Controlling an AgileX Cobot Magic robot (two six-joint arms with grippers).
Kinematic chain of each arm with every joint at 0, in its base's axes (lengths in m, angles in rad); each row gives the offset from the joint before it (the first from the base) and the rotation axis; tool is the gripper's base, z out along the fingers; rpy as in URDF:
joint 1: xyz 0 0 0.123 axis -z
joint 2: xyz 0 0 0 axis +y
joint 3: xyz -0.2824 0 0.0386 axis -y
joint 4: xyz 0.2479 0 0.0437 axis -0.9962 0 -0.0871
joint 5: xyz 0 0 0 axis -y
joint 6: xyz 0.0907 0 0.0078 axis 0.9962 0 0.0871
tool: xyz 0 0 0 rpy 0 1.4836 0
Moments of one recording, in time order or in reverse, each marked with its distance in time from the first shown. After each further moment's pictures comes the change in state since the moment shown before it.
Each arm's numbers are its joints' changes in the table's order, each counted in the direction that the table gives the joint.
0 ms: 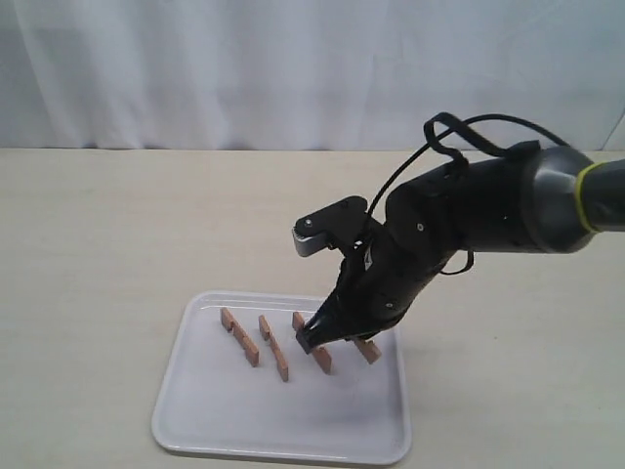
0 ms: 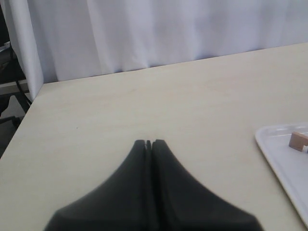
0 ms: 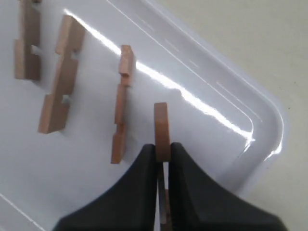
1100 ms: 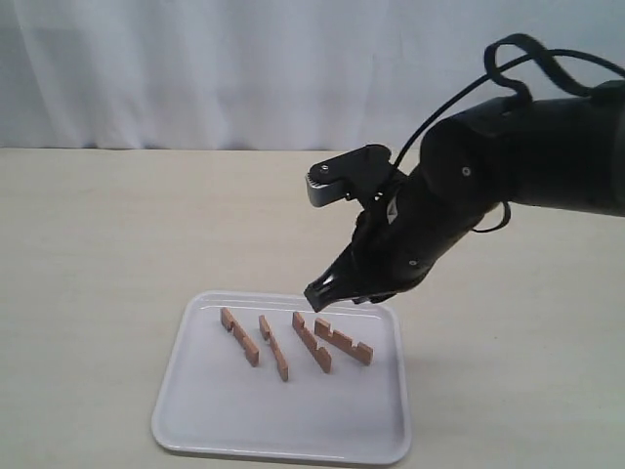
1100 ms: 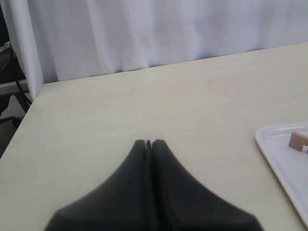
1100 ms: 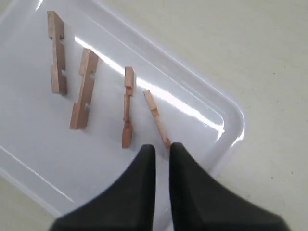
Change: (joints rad) left arm 0.000 0.000 0.000 0.000 0.000 0.000; right arm 0.006 -0.170 0.035 0.012 -0.130 0.031
